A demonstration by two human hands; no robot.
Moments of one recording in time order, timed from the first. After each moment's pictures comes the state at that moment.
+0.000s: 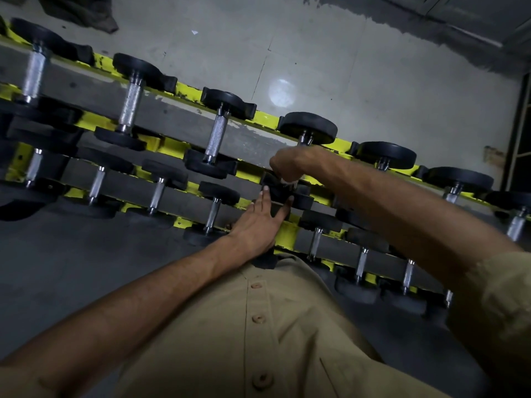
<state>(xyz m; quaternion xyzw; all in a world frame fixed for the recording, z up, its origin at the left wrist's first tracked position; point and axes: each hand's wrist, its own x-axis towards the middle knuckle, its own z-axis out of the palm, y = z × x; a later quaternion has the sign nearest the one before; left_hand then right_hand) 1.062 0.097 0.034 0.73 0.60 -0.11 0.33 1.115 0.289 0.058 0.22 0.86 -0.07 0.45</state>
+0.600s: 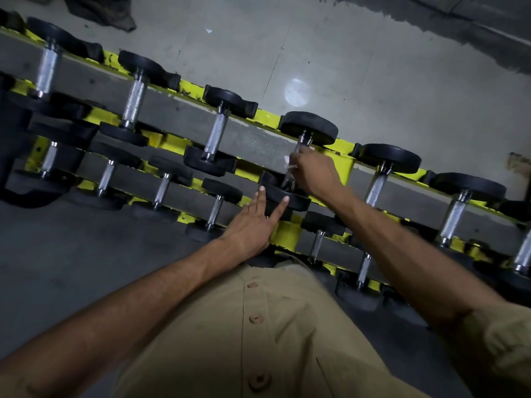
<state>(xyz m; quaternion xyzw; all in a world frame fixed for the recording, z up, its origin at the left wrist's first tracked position) 1.074 0.094 0.038 0.70 0.62 -0.13 0.32 1.202 0.274 0.030 0.38 0.92 -0.10 0.06</state>
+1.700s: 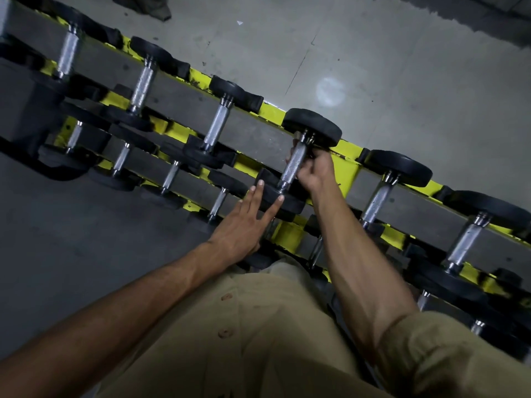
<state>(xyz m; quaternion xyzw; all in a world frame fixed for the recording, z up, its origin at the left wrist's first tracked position) 1.100 0.092 0.042 0.67 0.67 -0.16 0.27 1.189 0.312 -0.046 0.54 0.04 -0.79 -0.29</state>
